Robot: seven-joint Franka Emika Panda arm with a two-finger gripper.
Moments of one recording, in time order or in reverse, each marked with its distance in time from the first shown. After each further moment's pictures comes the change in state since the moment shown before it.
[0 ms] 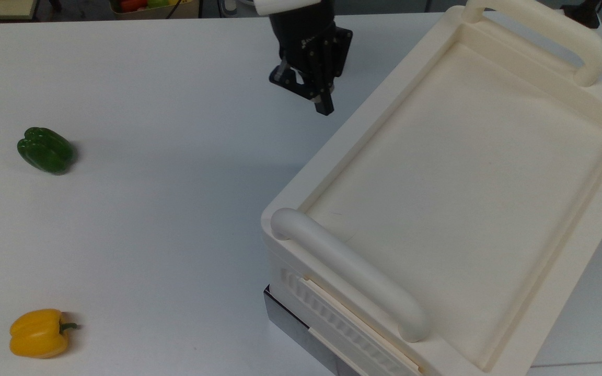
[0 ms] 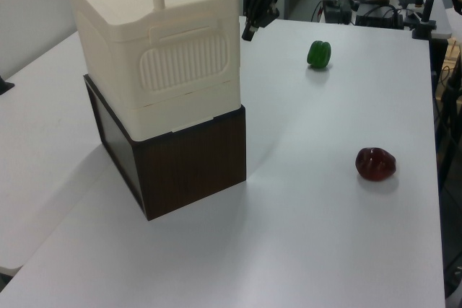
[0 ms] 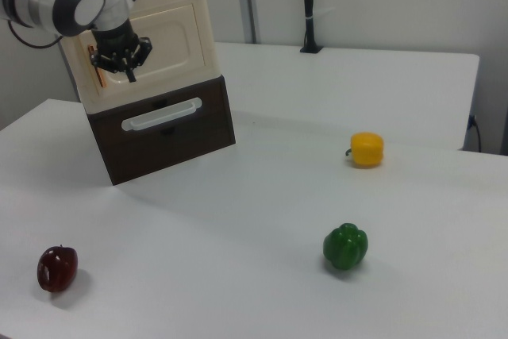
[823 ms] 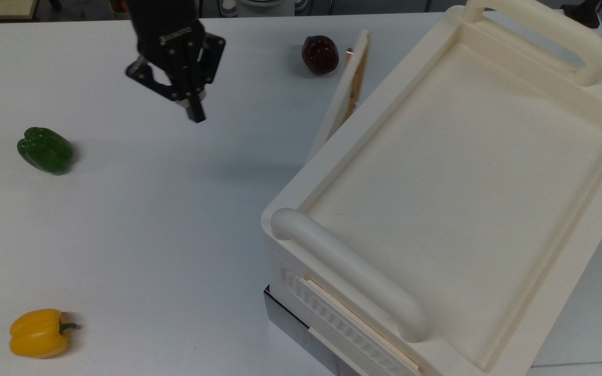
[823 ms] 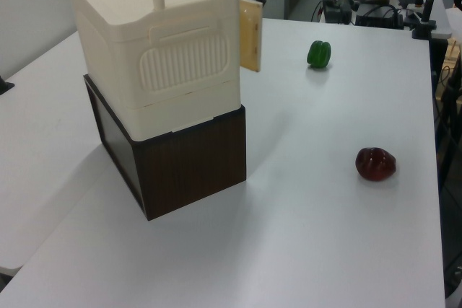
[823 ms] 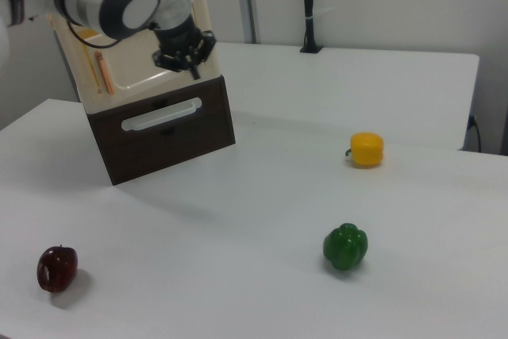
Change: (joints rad) arm -0.194 -0.009 -0.029 0.004 -0.005 0.046 -0.205
